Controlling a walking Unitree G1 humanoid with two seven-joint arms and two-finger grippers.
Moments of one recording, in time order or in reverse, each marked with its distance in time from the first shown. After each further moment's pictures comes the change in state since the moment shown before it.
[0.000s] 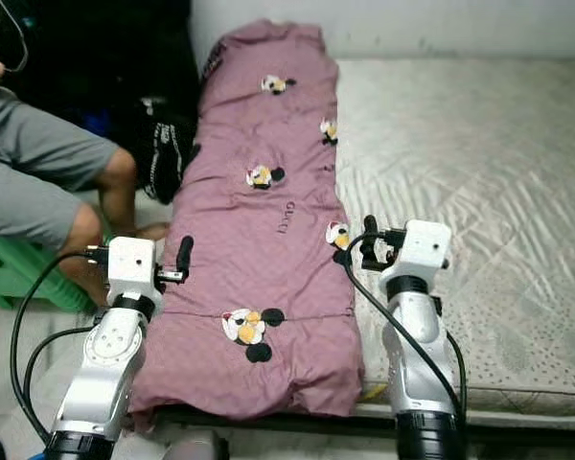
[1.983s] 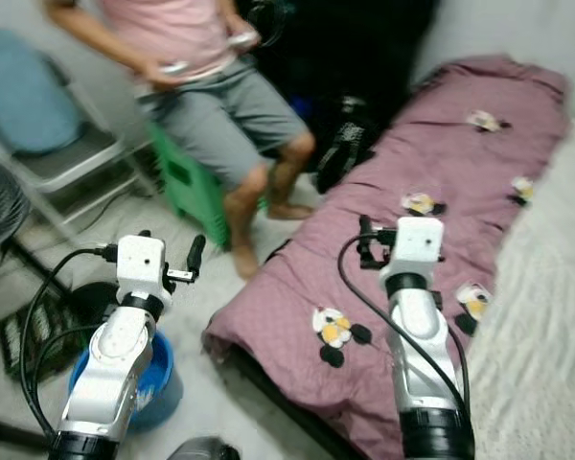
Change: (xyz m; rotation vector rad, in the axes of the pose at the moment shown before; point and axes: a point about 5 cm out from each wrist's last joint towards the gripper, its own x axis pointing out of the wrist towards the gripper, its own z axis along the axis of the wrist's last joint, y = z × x) left arm 0.001 -0.009 0.008 -0.011 -0.030 -0.058; right arm 0.002 0.002 0.001 -0.077 -0.002 0.054
